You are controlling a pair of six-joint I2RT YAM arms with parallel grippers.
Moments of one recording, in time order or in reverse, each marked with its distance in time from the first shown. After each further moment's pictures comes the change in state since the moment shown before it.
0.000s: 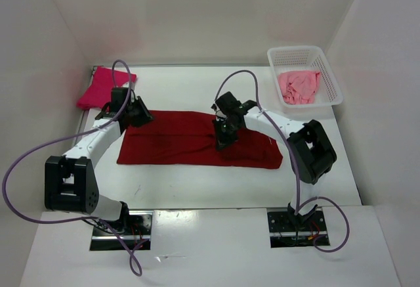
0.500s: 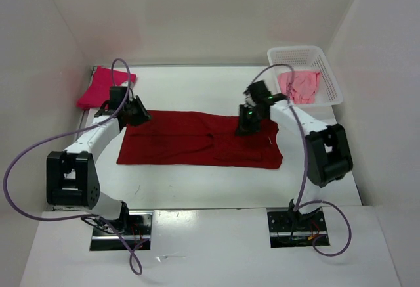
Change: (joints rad) left arm 0.031 0.032 0.029 -0.012 0.002 0.037; right arm -0.215 -0.071 -0.054 0.019 -0.039 0.046
